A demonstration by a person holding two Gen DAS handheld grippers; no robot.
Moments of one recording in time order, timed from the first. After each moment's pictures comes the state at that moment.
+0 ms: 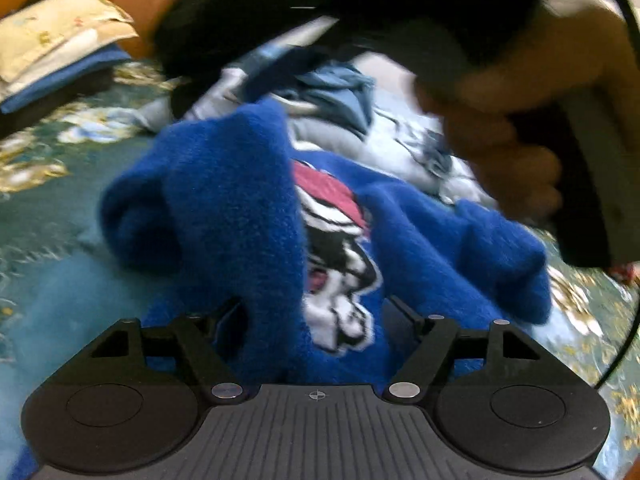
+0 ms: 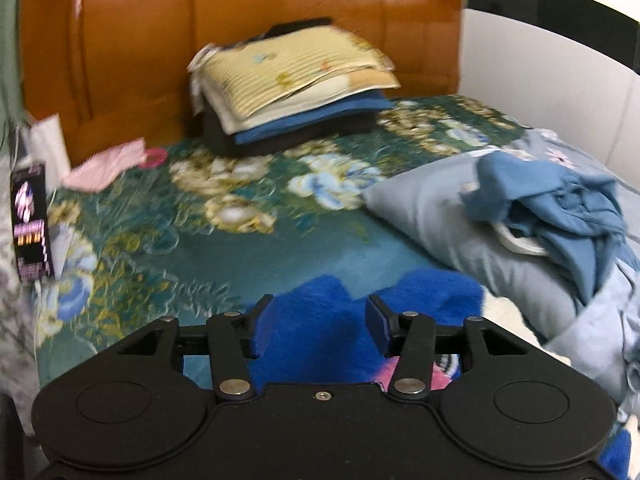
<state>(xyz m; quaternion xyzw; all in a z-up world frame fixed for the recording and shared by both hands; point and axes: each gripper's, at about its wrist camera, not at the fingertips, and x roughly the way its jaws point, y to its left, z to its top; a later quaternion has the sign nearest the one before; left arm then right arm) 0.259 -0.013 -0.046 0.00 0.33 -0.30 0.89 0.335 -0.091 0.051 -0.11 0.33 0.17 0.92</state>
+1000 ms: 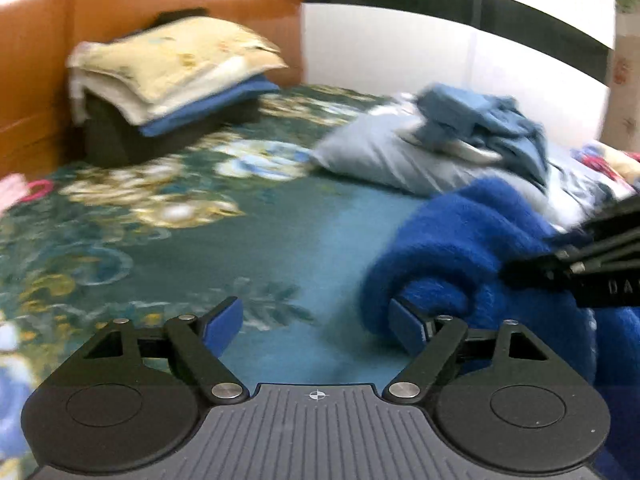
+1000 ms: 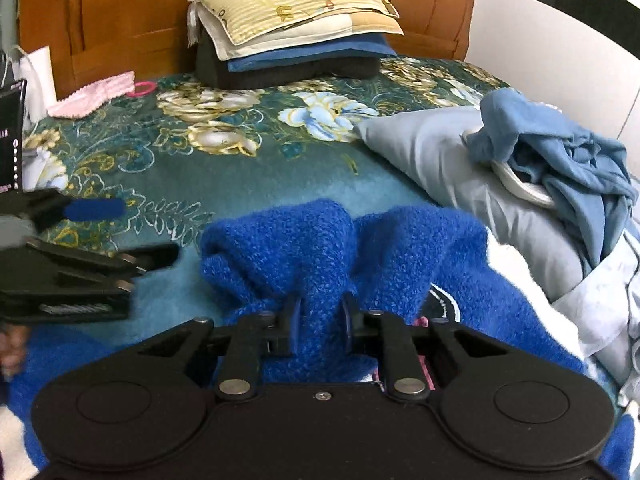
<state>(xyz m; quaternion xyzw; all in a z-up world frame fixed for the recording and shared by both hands) 0.343 0.062 -0.047 0.00 0.30 -0.11 0.95 0.335 -0.119 -0.006 -0.12 0.37 0.16 0.91</state>
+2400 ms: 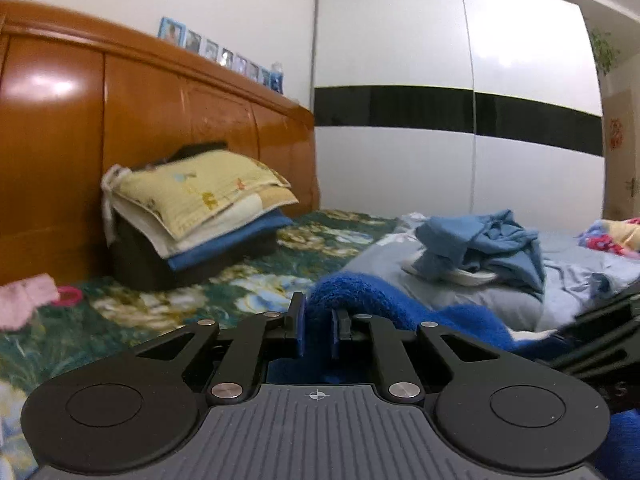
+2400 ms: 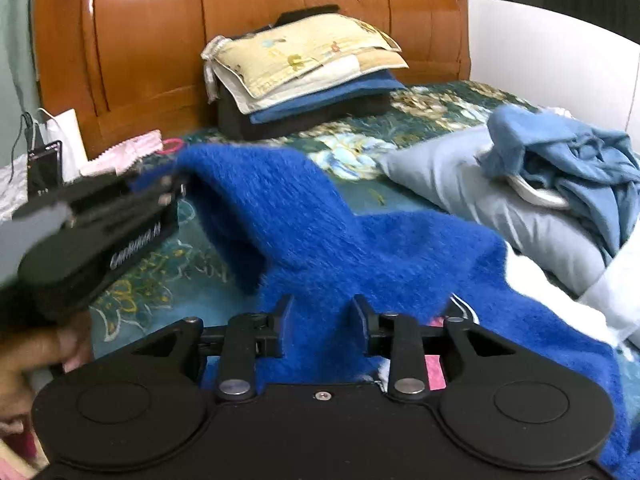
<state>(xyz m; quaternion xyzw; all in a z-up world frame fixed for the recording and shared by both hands) 0.298 0.058 -0.005 -0.01 0.11 -0.08 0.99 0.310 -0.114 0.013 -0.04 0.32 0.21 0.93</state>
